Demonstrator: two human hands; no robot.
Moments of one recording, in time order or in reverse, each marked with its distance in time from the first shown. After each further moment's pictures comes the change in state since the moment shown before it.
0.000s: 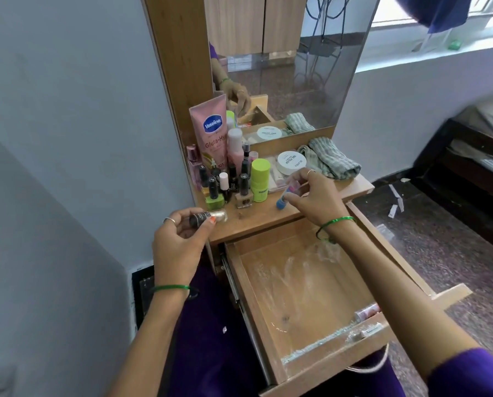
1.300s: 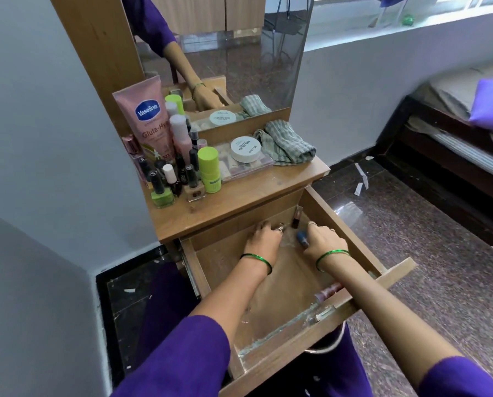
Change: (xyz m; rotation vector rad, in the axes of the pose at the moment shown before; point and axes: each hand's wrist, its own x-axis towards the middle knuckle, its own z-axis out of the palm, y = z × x) left_hand -0.029 -0.076 0.208 1.146 -0.761 0.503; right_hand -0.069 0.128 -0.022 -0.787 -0.324 0.457
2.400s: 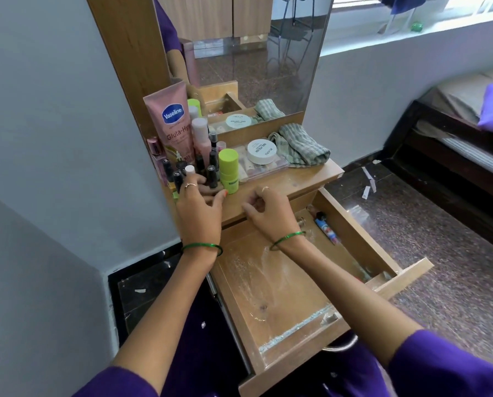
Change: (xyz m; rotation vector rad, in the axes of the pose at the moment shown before) left_hand -0.047 -0.100 -0.094 -0.720 0.882 -0.341; right_hand -0.018 -0.128 -0.045 0.778 0.300 -0.433
